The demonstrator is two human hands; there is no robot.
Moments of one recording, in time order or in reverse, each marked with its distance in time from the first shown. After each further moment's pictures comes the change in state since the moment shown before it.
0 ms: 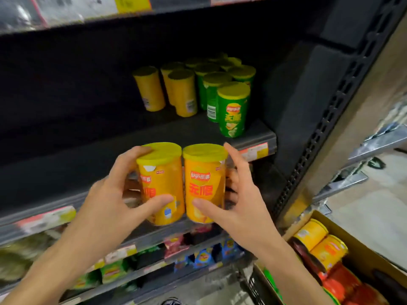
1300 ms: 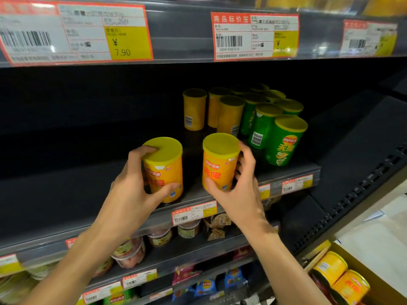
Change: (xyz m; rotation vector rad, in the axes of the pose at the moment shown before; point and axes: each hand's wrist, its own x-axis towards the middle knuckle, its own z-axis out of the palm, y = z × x) left_hand 0.042 -0.119 -0.068 0.099 0.201 0.036; right_hand 0.107 0.023 0.109 -0.364 0.276 -0.154
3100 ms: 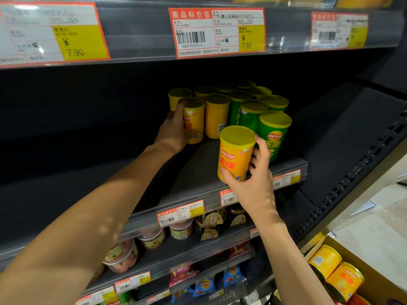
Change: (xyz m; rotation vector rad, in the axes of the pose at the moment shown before) left_hand 0.175 0.002 0.105 0.038 -0.146 -0.049; right_hand 0.015 0.033 -0.041 -0.032 0.152 0.063
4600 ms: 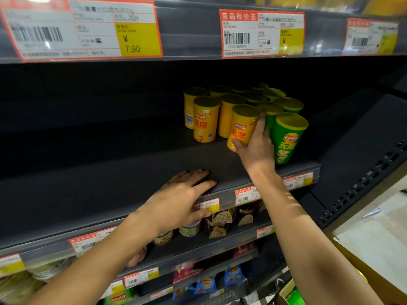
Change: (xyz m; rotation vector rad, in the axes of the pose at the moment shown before) left_hand -0.157 -0.007 -0.029 0.512 -0.454 0.418; right_hand 0.077 -0.025 0.035 -0.506 -0.014 0.110
